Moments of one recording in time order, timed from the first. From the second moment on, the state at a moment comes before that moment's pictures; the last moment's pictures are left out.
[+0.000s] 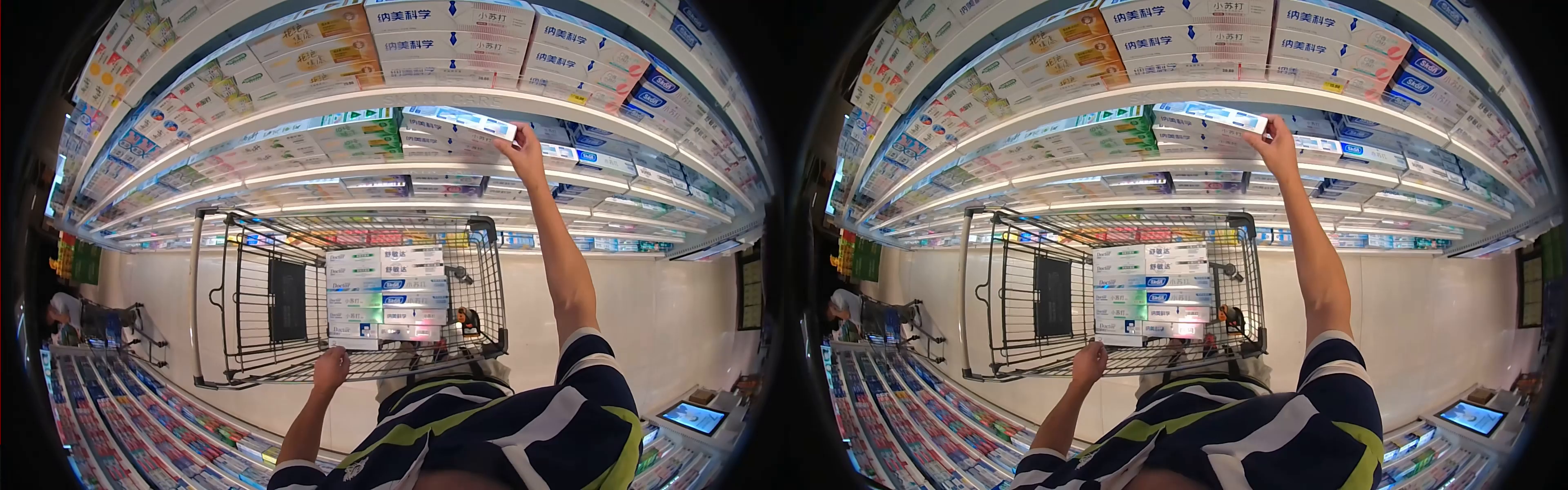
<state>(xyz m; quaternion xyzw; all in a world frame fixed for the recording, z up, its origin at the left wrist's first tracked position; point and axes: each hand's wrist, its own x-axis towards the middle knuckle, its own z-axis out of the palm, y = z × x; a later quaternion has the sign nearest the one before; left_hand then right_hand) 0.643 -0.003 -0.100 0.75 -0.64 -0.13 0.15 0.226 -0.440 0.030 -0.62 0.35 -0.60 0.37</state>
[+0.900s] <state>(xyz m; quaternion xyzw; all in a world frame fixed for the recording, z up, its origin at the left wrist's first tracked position) 0.508 -0.160 0.020 0.44 -0.30 -0.63 0.57 0.224 -0.197 -0.001 -0.34 0.32 -0.50 0.72</state>
